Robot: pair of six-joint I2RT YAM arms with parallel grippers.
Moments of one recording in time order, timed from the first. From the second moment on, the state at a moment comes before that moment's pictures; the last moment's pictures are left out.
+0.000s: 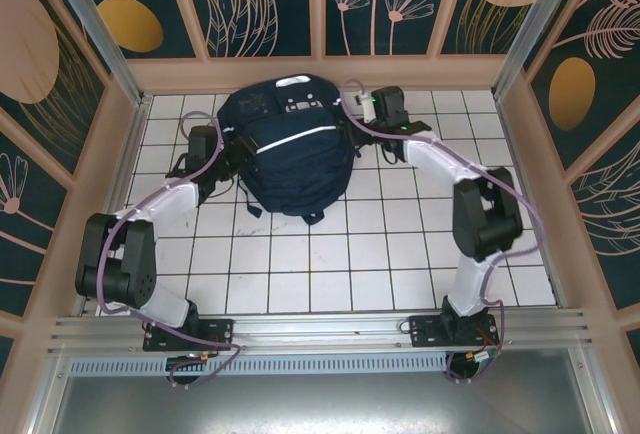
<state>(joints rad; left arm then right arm) -0.19 1.54 0.90 0.01 0.17 -0.88 0.40 1.80 1.37 -0.24 -0.04 0.04</state>
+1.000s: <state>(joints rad) -0.19 1.16 0.34 0.47 -0.72 -0.34 0.13 1.37 0.45 0.56 0.51 0.07</state>
